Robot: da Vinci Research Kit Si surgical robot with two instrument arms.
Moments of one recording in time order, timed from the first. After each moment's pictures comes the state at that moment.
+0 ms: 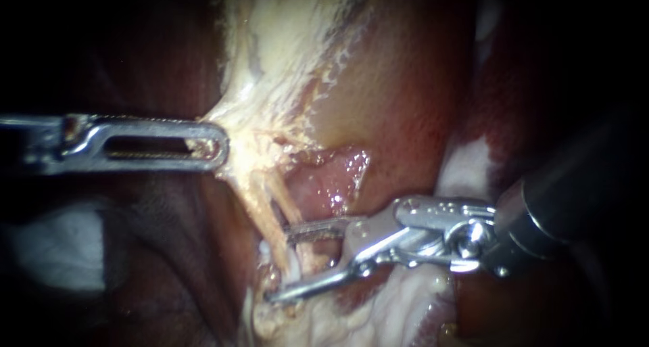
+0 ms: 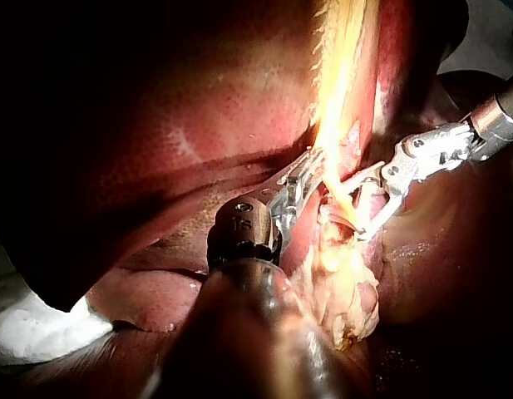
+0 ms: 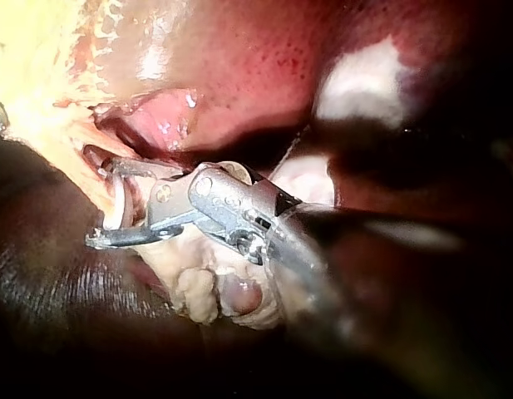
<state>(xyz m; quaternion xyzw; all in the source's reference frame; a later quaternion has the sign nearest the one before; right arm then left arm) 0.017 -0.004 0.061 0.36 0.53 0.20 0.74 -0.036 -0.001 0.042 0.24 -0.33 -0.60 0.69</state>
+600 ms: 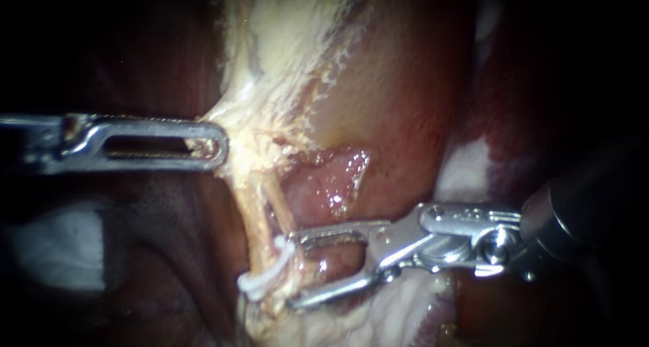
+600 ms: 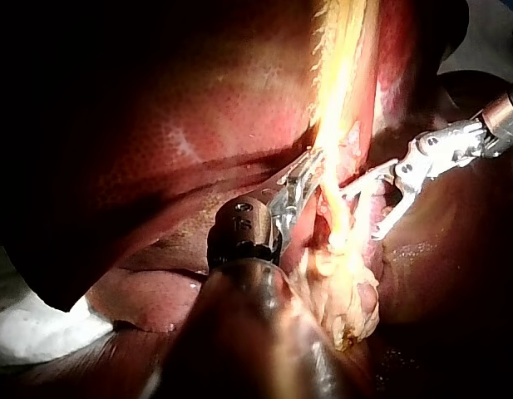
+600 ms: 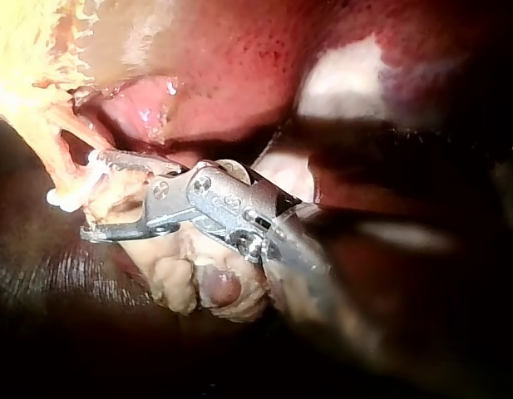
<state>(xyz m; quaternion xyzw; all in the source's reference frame) 0.015 -0.004 0.060 0.35 0.54 0.18 0.74 -0.036 -0.001 0.042 0.24 -0.33 -0.60 0.69</state>
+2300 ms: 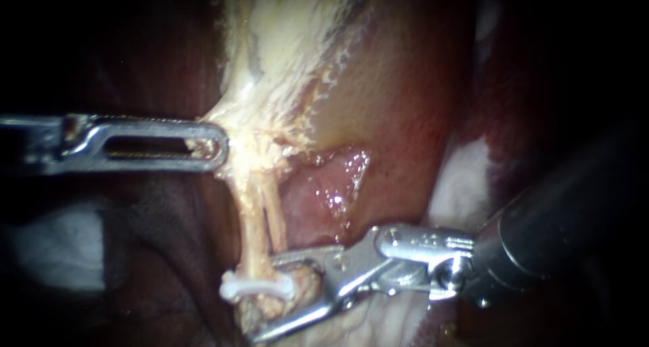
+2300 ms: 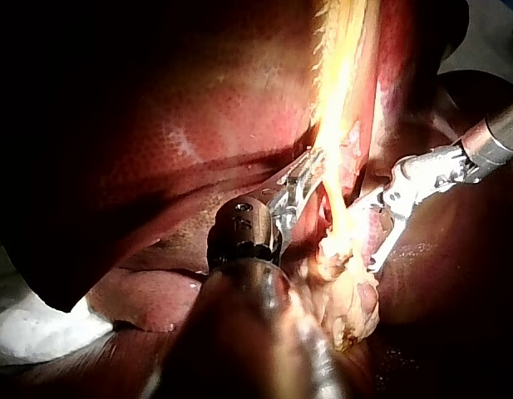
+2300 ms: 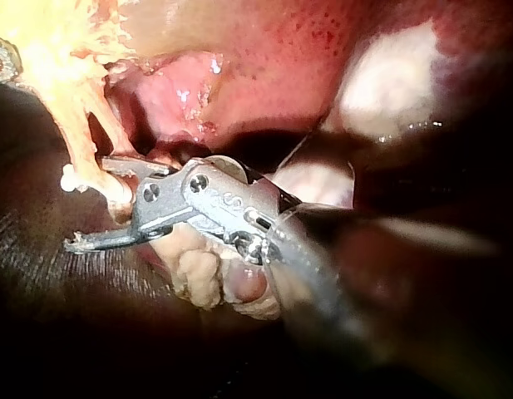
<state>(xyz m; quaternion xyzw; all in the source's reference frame) 0.021 -0.008 0.060 0.41 0.61 0.11 0.67 -0.036 -0.001 0.042 0.24 -0.33 -0.60 0.69</state>
